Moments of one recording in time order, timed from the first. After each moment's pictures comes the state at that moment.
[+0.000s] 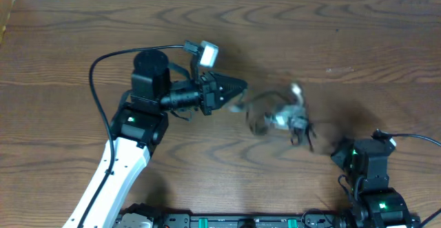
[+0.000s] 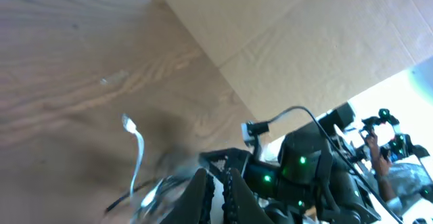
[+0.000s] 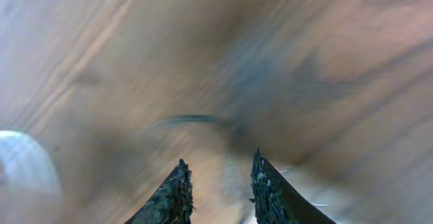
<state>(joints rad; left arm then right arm) -0.29 1.20 0.93 -0.04 1.02 -0.54 0.11 0.53 0.30 -0.63 0.22 0.88</state>
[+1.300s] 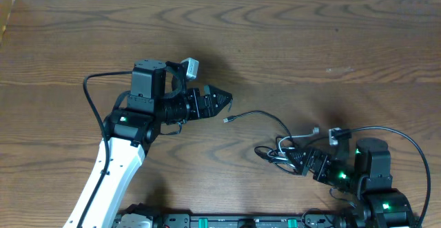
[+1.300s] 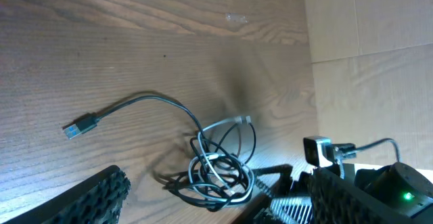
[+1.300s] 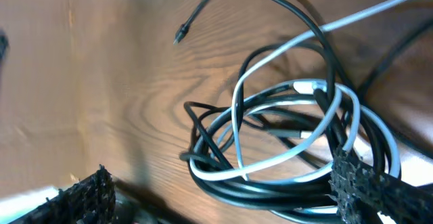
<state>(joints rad) -0.23 1.19 0.93 -0.53 0.75 -0.54 0.09 0.53 0.35 -0.69 -0.65 0.68</state>
